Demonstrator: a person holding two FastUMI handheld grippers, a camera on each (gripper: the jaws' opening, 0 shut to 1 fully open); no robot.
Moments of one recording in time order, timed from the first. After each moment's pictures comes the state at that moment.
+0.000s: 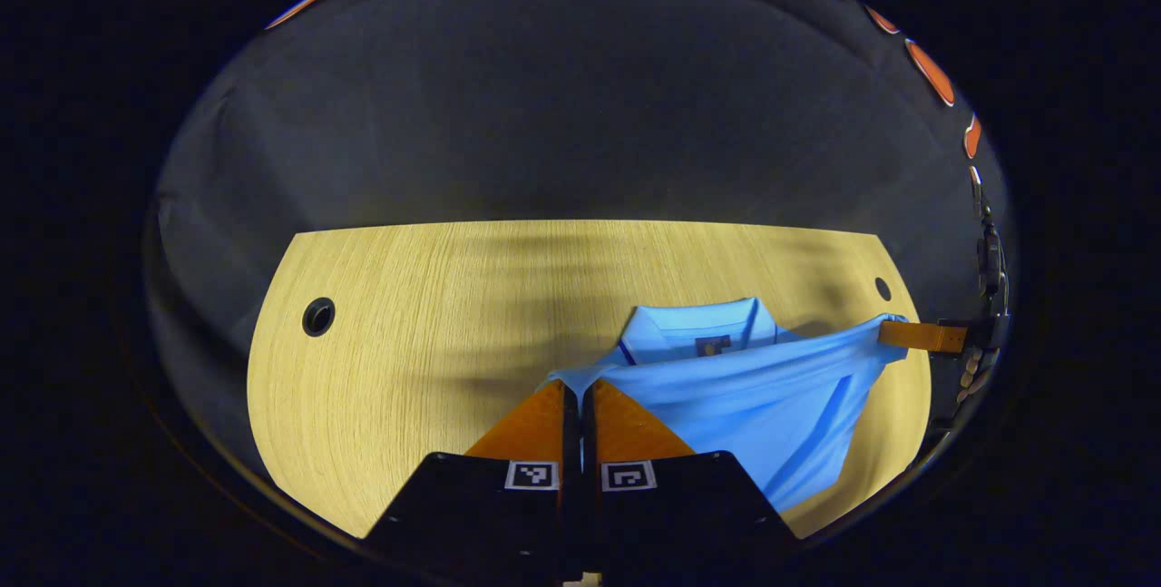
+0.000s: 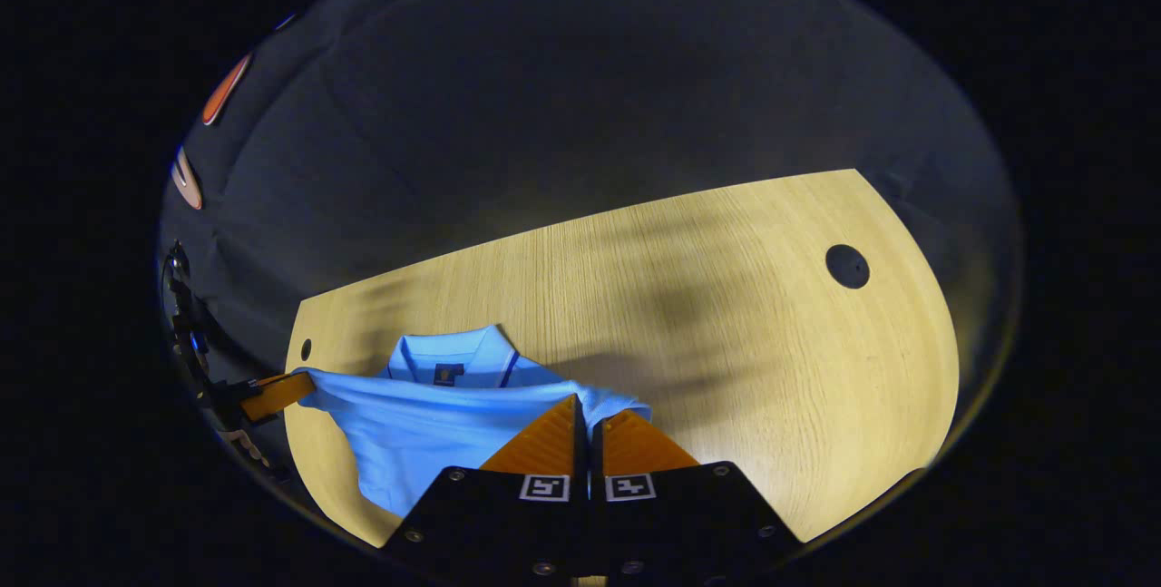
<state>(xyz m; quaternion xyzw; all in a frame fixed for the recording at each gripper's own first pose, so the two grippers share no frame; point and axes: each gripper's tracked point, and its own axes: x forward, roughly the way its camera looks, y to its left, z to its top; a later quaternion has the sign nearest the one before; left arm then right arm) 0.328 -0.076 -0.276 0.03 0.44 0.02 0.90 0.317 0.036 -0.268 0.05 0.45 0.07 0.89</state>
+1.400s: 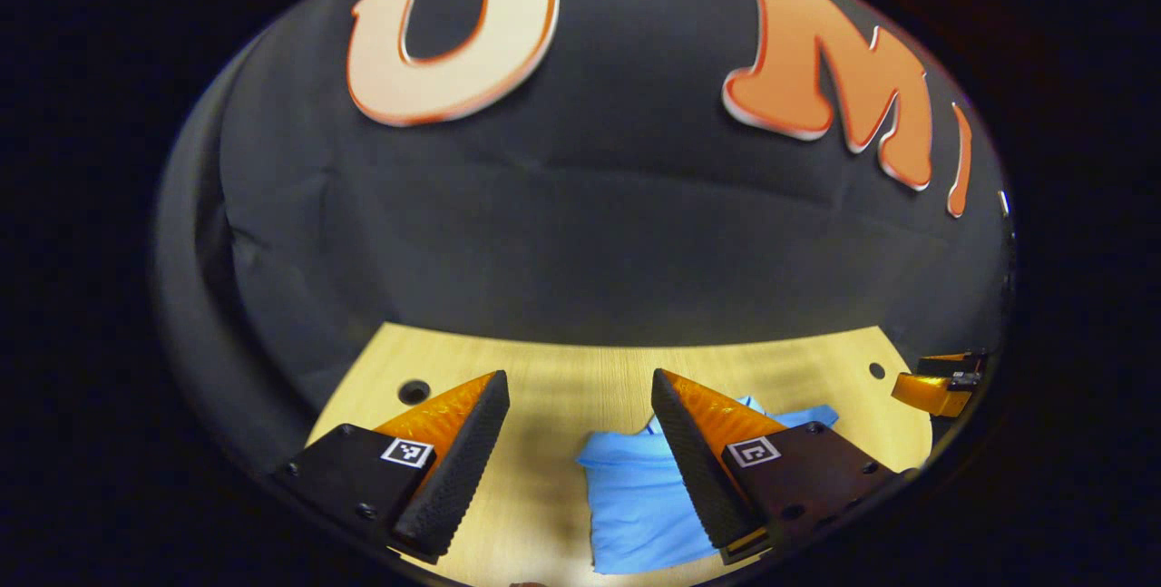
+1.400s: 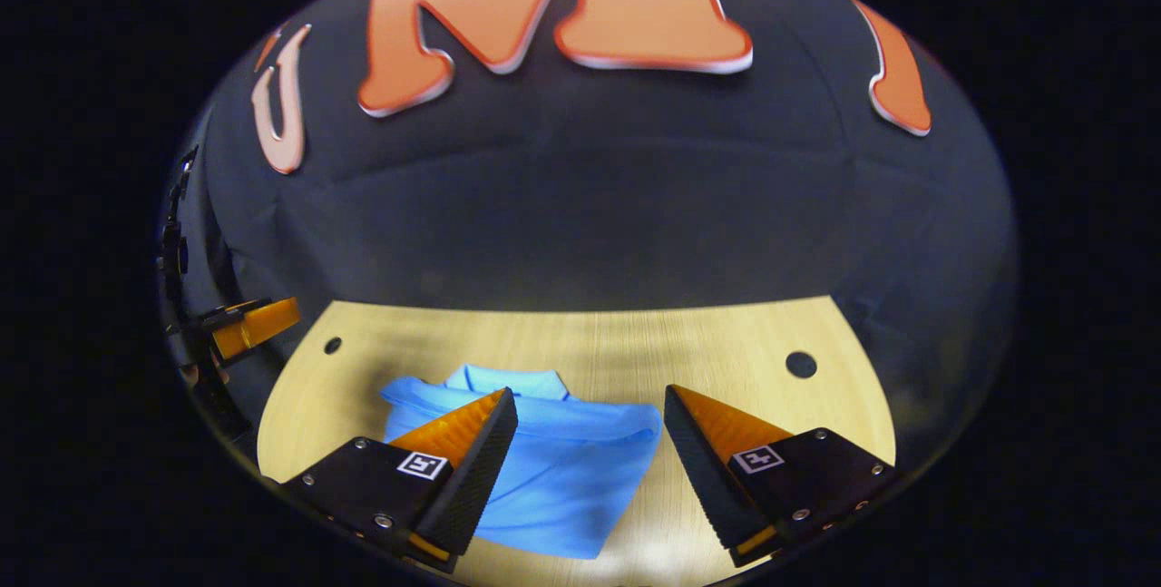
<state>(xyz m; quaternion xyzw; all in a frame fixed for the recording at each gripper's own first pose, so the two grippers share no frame) 0.272 -0.054 -0.079 0.05 0.19 0.07 0.98 0.246 0.084 -0.107 -0.04 0.24 0.11 0.96</state>
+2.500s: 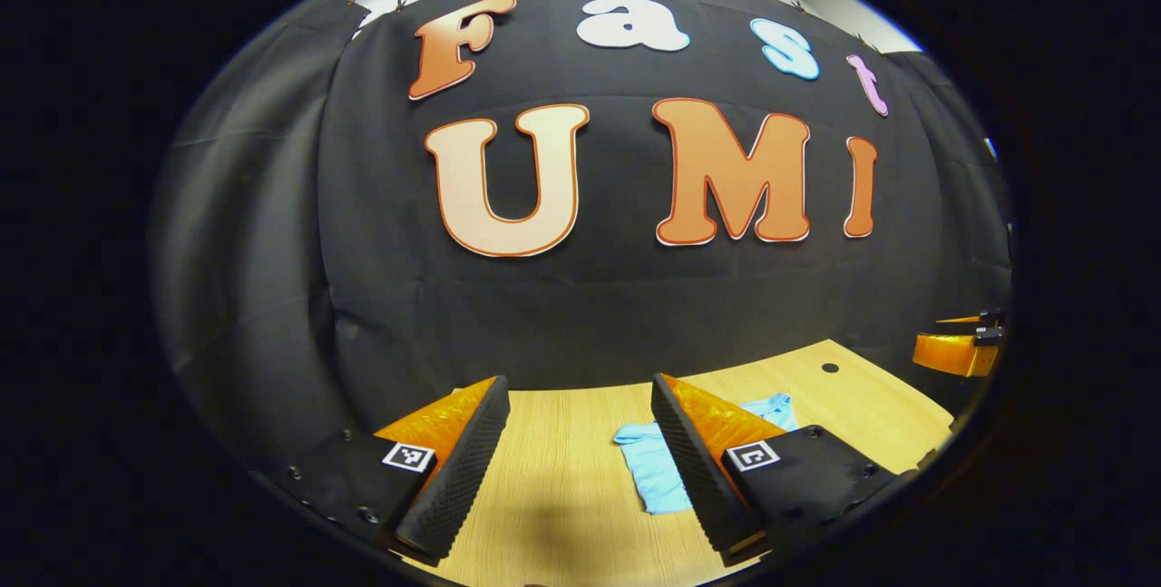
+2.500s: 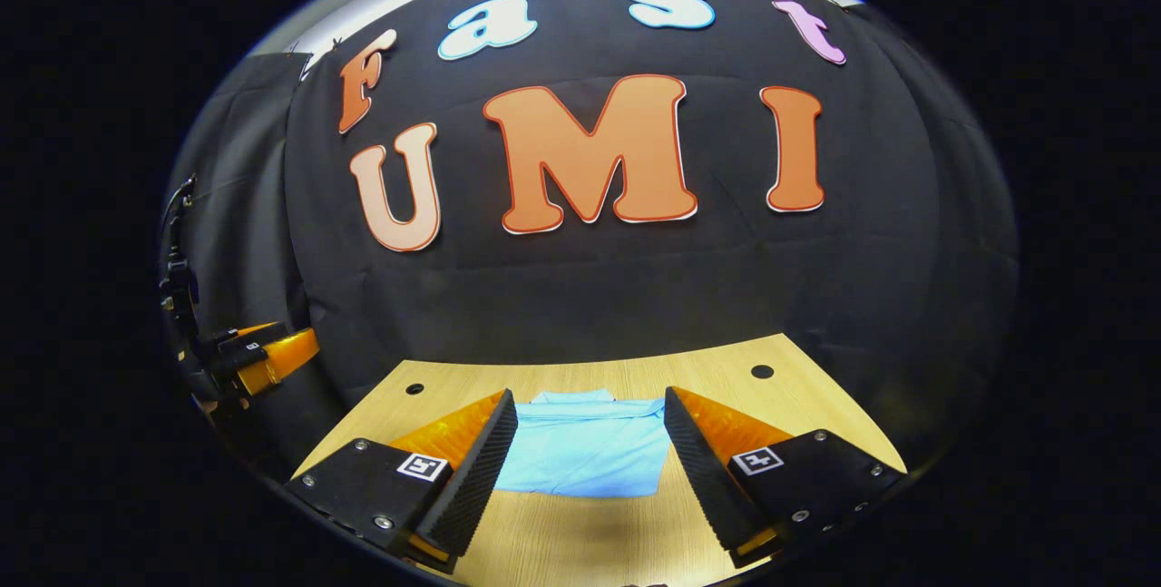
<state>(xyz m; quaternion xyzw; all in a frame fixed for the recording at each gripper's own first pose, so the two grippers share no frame) 0.049 -0.047 0.008 0.10 0.06 0.04 0.99 0.004 0.092 -0.022 0.01 0.10 0.10 0.99</state>
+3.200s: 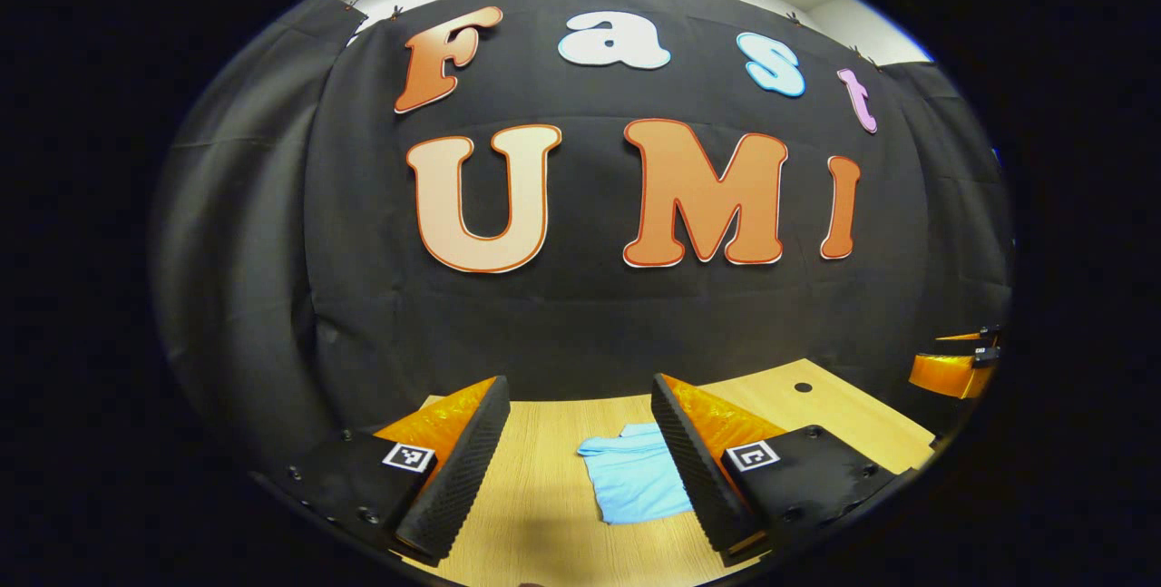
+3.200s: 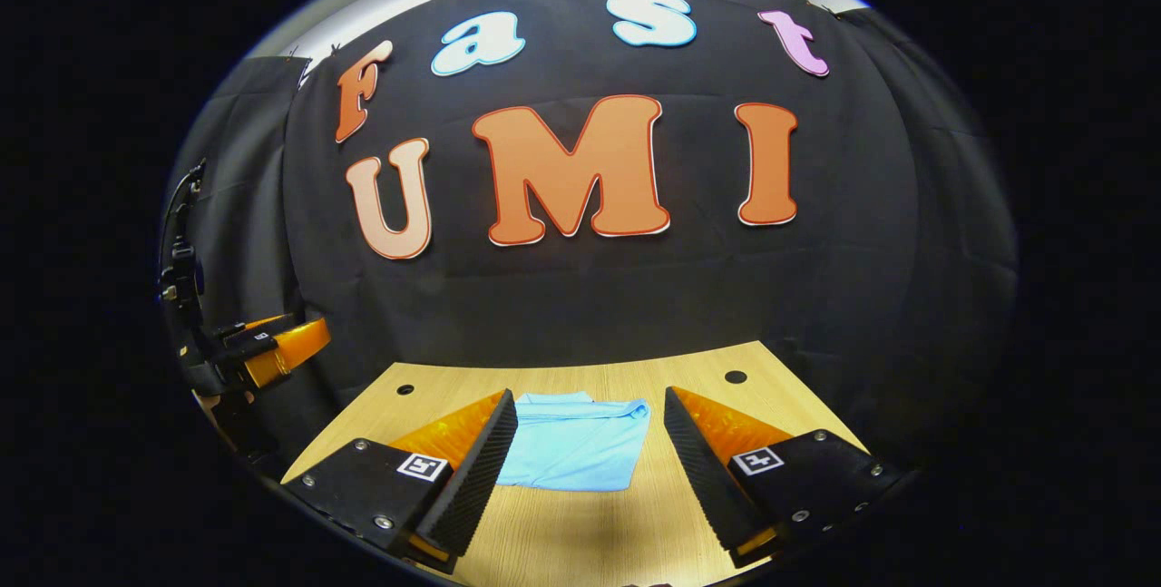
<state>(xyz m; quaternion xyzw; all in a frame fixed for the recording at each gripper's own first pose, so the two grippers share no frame) 0.048 -0.095 0.018 0.08 0.05 0.02 1.00 -0.021 0.056 -0.005 0.01 0.09 0.08 0.99</state>
